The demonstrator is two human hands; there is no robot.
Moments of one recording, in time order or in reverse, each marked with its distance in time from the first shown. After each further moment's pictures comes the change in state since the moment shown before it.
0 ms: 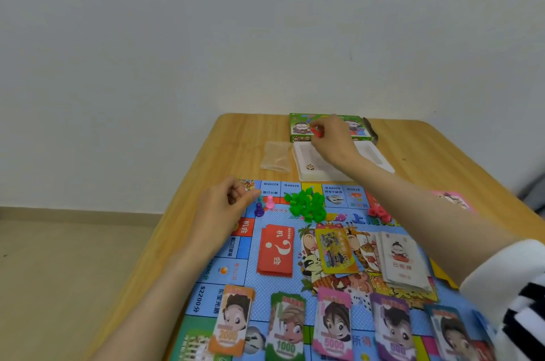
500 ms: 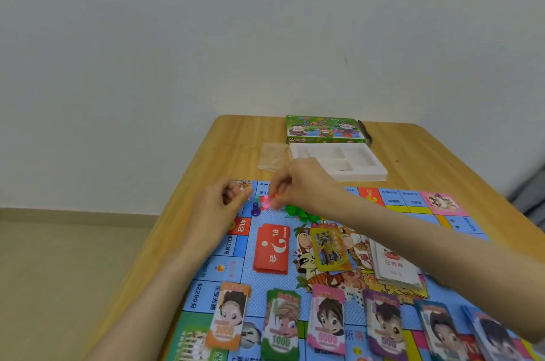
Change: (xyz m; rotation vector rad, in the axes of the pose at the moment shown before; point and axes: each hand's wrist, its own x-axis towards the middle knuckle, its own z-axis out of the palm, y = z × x) left_hand -0.001 -0.004 0.000 0.007 0.033 0.013; right_hand -0.085 -0.061 -0.018 0.093 -0.481 -0.160
